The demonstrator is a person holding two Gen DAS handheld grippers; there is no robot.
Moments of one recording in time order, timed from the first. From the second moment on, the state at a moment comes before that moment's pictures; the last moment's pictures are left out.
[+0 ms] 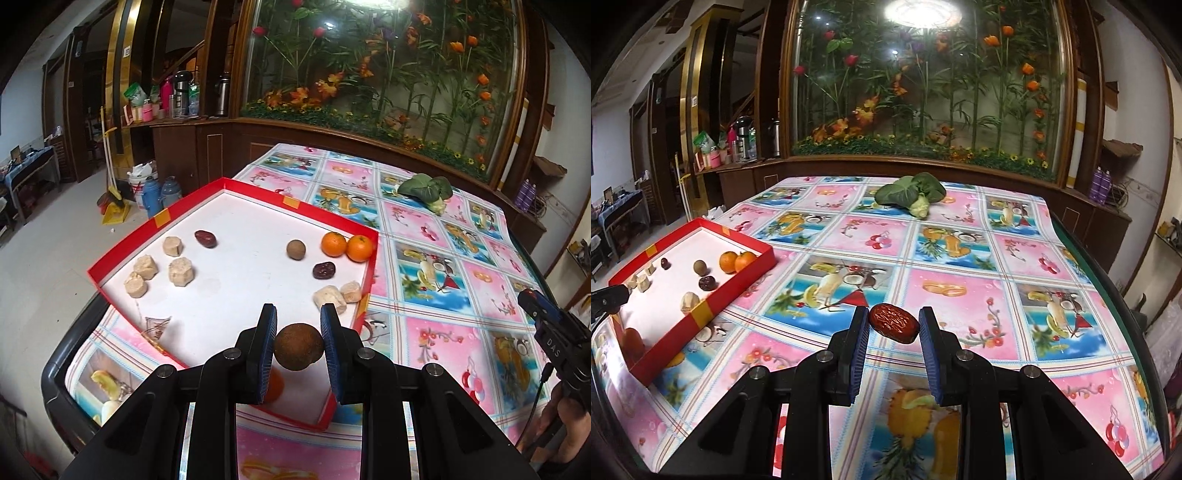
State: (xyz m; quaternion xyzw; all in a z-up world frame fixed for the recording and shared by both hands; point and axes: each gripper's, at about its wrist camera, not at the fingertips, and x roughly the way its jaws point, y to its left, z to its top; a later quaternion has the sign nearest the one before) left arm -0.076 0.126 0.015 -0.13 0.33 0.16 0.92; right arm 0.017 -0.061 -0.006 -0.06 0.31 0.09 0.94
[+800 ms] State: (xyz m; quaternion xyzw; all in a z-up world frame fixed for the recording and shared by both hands) left arm -0.057 0.183 0.010 -0.09 0.34 0.24 0.91; right arm 0.030 0.047 0.016 -0.05 0.31 0.24 0.92
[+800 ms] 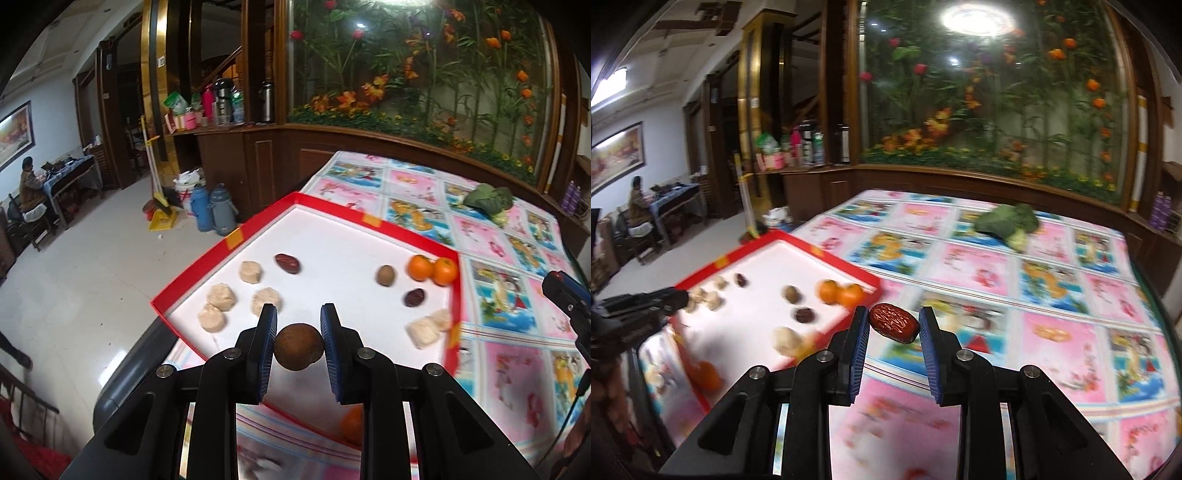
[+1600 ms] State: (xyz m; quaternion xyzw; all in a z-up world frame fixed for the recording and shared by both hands) left arm -0.008 0.248 -0.010 -0.11 0.37 0.25 0.89; right arm 0.152 0.184 -0.024 -0.07 0.42 0.32 0.85
